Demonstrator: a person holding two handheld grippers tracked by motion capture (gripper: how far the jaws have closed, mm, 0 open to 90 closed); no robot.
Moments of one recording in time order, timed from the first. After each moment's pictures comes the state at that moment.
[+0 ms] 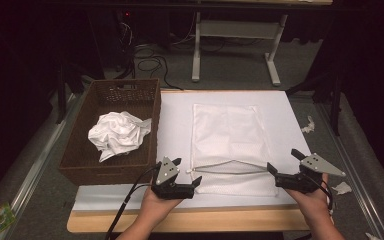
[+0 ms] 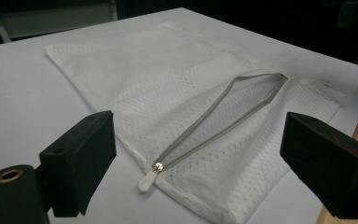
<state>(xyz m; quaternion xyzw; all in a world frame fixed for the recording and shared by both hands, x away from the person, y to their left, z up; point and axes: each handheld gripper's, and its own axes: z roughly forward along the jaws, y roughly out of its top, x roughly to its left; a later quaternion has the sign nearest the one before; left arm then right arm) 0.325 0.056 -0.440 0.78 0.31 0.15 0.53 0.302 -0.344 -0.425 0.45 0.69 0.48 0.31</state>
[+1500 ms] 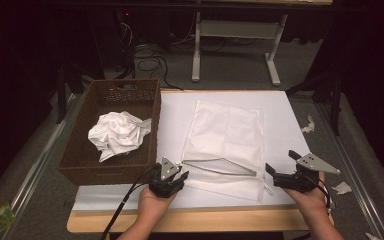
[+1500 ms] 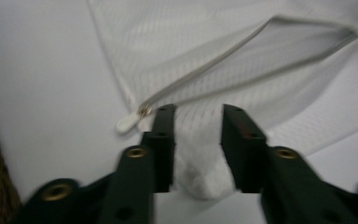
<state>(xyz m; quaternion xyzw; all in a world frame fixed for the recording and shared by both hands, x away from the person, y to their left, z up) 0.333 0.063 -0.454 0.80 0.35 0.18 0.46 0.310 -0.344 -0.435 0.46 0.70 0.46 0.30</state>
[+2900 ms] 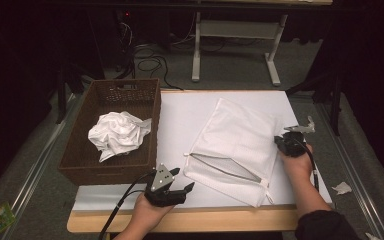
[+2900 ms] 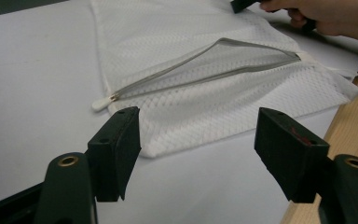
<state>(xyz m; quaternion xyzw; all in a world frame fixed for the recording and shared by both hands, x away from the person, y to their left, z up) 0.312 0.073 -0.448 0.80 0.30 0.15 0.49 0.431 -0.380 -0.474 0.59 0.70 0.30 0.27</state>
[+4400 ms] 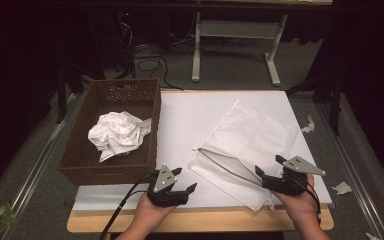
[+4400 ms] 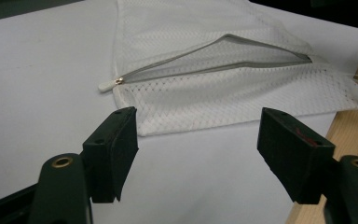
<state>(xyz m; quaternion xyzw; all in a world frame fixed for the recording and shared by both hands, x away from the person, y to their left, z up) 0.313 0.071 -0.452 0.80 0.29 0.15 0.51 0.299 -0.306 -0.429 0.48 0.71 0.43 0.29</state>
